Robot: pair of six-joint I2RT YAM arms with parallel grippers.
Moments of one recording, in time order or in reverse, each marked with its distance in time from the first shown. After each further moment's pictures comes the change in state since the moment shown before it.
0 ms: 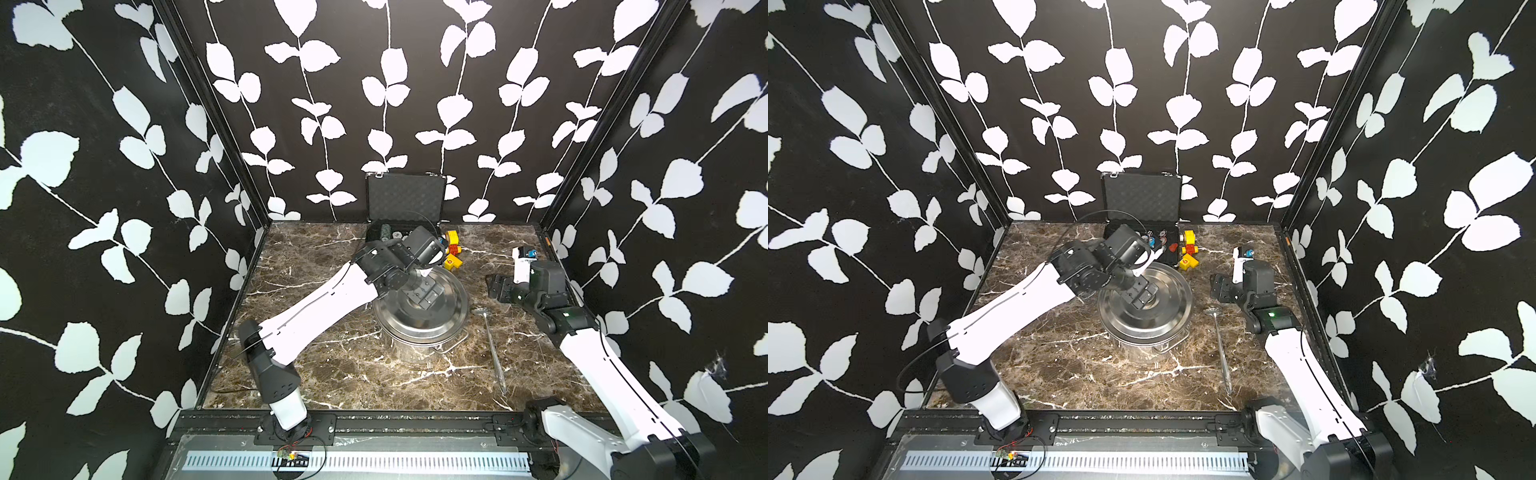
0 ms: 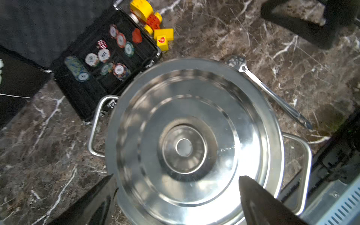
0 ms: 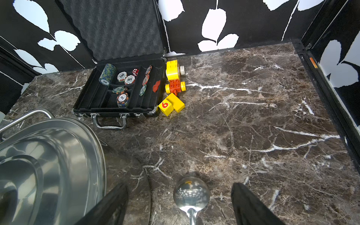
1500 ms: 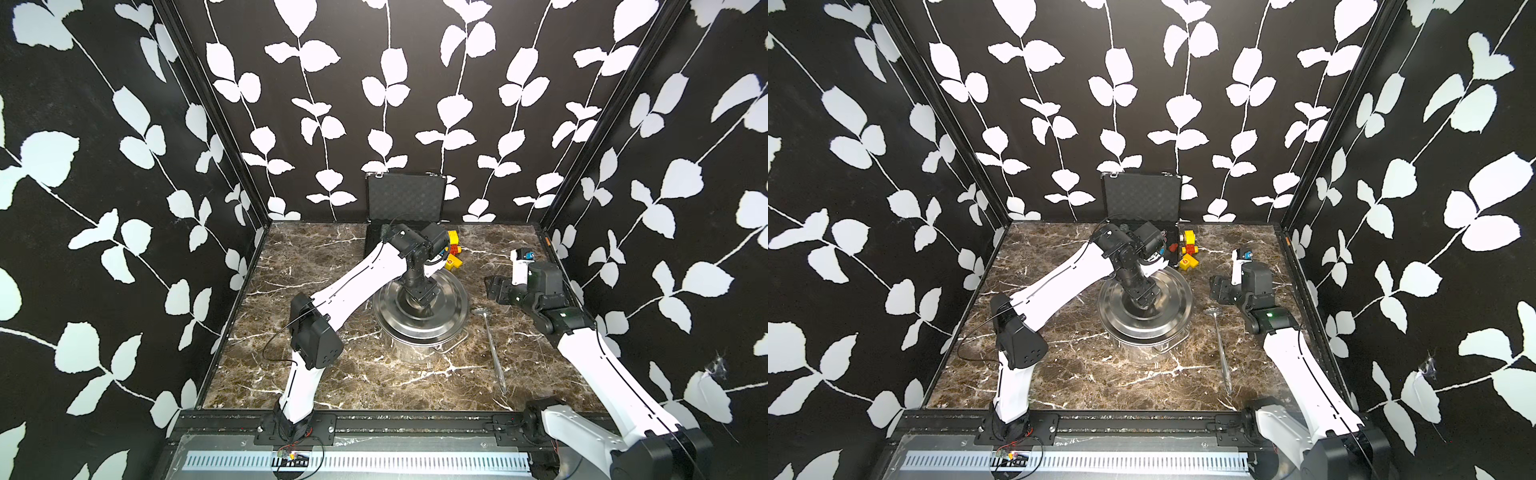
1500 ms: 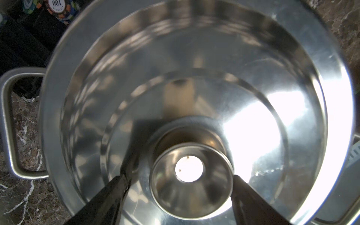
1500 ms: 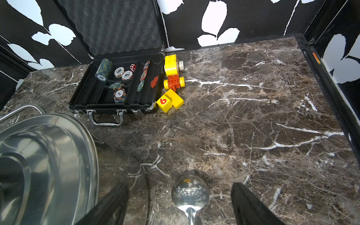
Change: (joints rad) left arm 0.097 0.307 0.265 -0.284 0.168 0.057; right arm 0.000 0.010 -0.029 0.024 0.001 -0.005
